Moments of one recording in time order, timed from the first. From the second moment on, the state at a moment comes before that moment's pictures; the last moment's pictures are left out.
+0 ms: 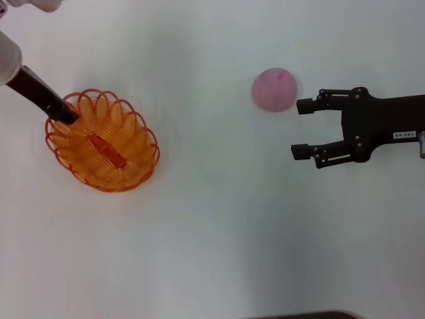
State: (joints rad) left arm -0.92 -2.03 1.01 0.69 2.86 1.27 -2.19; right arm 0.49 2.03 -0.64 -0.70 -2.12 -1.73 1.25
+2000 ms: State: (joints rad) left arm -0.89 -2.05 1.00 0.96 2.86 1.51 -2.39; right arm 0.49 2.03 -0.63 -0.71 -2.12 -1.72 1.25
